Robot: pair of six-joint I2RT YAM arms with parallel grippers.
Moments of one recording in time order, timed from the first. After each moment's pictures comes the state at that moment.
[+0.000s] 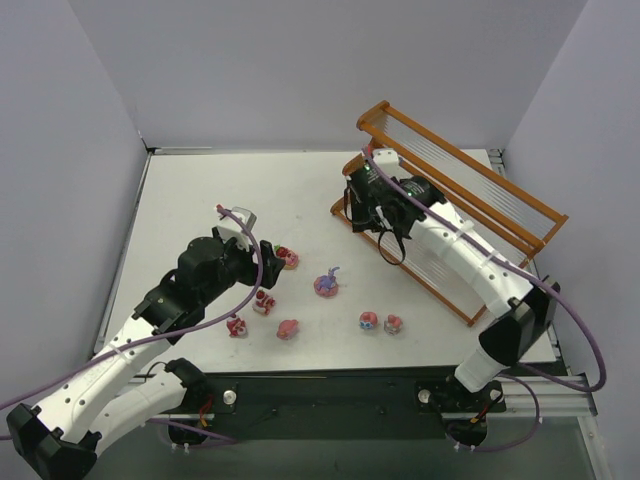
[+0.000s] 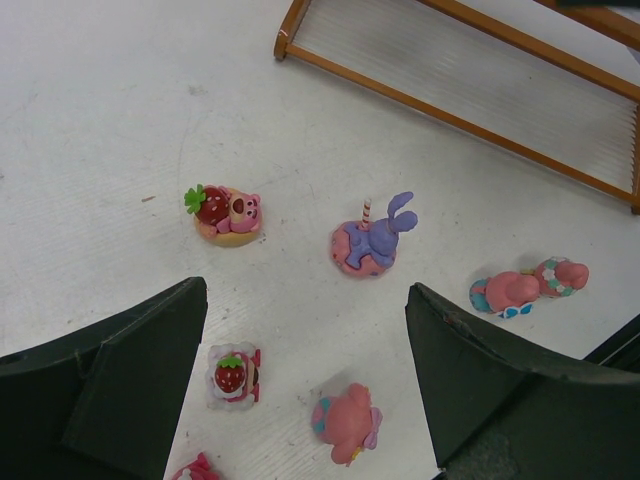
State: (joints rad) left arm -0.65 0.81 0.78 -0.32 -0.07 -0.28; right arm 0.68 1.68 1.75 -1.14 0.66 0.55
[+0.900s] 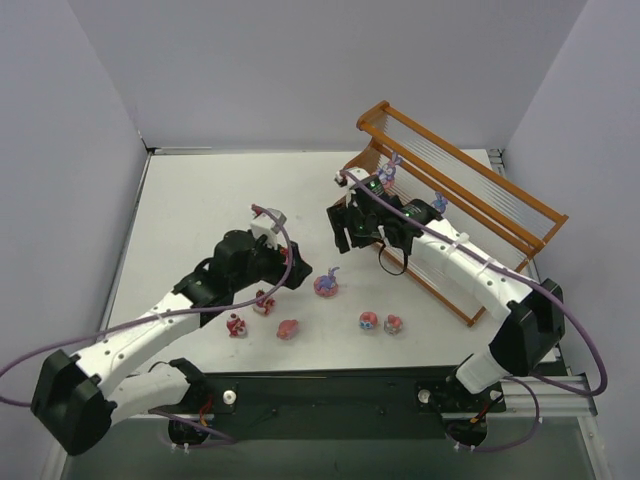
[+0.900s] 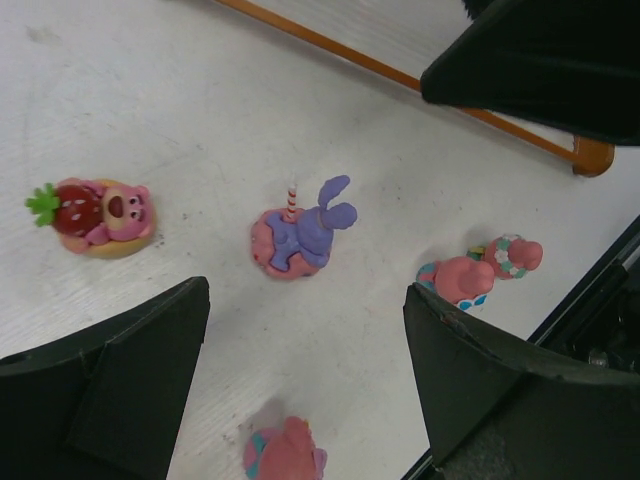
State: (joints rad) left arm -0.66 1.00 0.72 -0.11 0.08 -0.38; right arm 0.69 1.54 1.37 -0.65 0.08 0.14
